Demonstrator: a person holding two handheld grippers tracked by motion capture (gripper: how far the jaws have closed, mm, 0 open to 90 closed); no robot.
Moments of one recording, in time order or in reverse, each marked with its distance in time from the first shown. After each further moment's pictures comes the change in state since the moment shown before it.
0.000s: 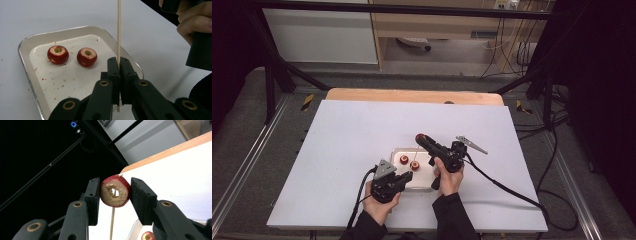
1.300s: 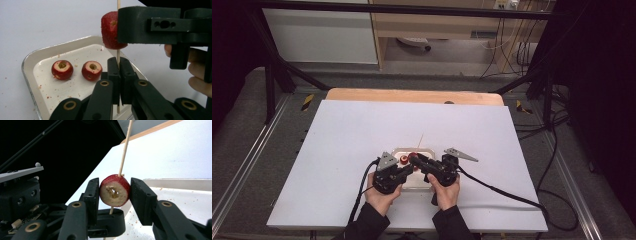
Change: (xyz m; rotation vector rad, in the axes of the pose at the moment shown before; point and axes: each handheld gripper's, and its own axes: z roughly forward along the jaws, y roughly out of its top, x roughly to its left) left arm 0.009 0.016 0.009 0.000 -0.001 0.053; right arm 0.002 -0.035 -0.005 0.195 -0.017 -0.082
